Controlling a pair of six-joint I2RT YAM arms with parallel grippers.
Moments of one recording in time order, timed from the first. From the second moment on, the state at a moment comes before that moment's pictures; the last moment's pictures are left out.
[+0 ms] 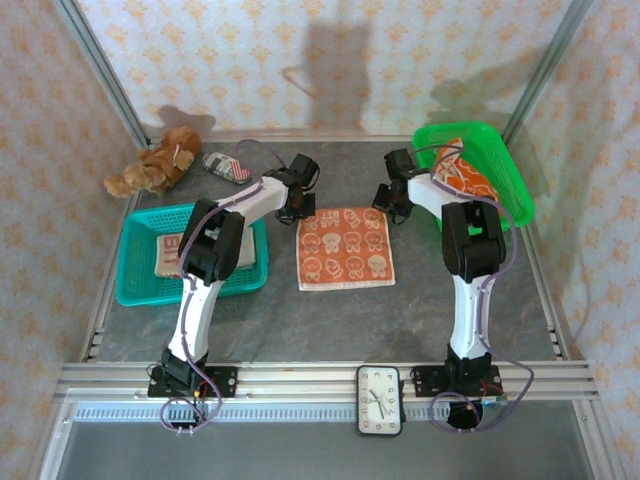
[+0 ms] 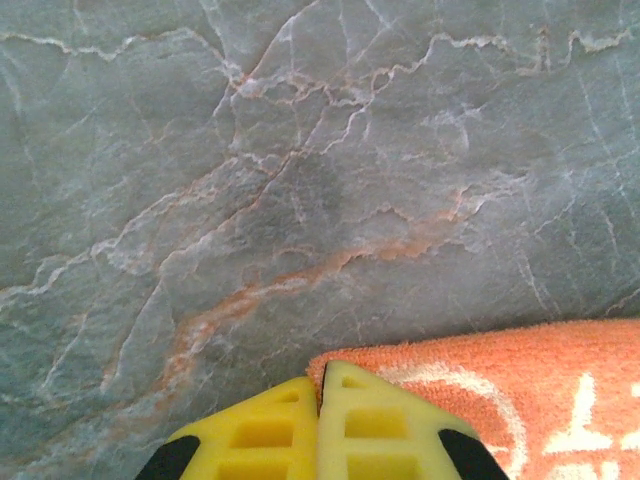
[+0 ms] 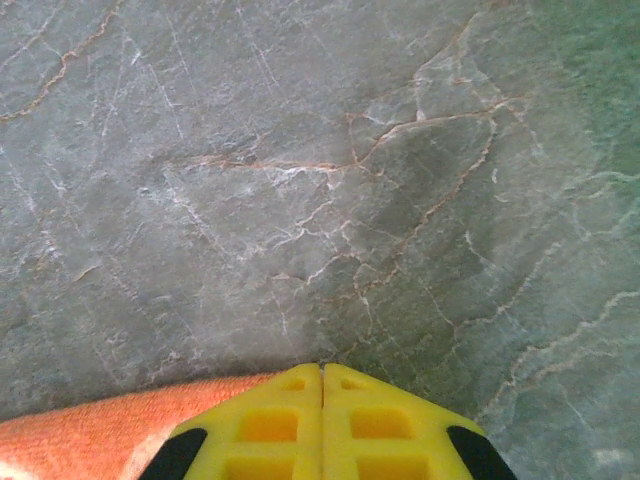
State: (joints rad) left arm -0.41 2.24 1.75 -0.70 -0.07 -0.50; right arm 0.25 2.11 1.55 -0.59 -0.07 0.56
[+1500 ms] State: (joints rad) left arm -0.70 1.54 0.80 -0.15 -0.29 -0.47; right arm 0.35 1.33 0.69 -0.25 -0.05 0.59
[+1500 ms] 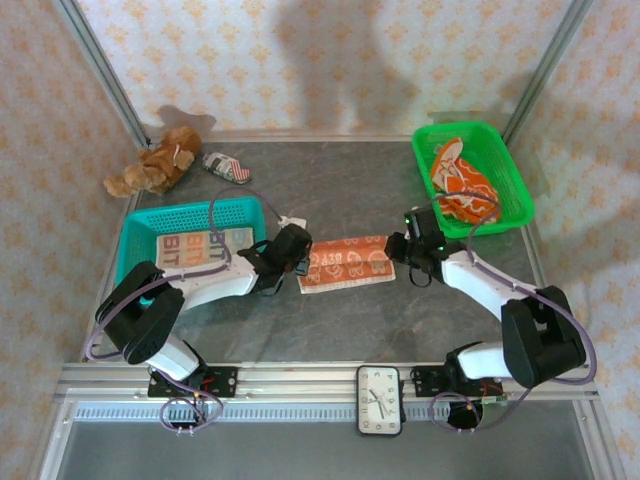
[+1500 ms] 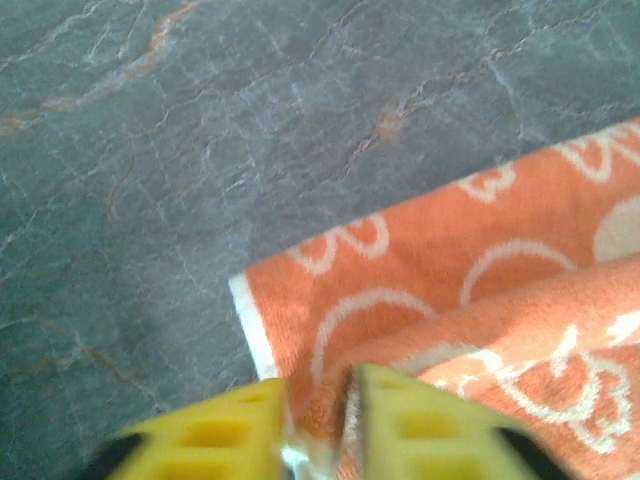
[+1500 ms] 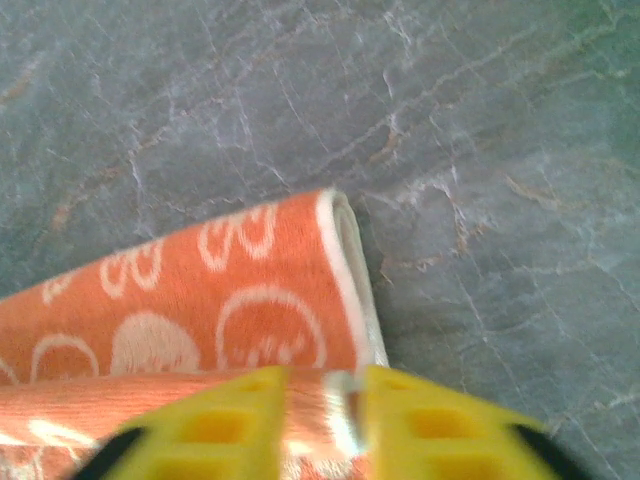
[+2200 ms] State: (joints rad) left arm -0.75 1.57 0.96 -0.43 -0.29 -0.76; right arm 0.35 1.41 0.81 -0.44 -0.08 0.59
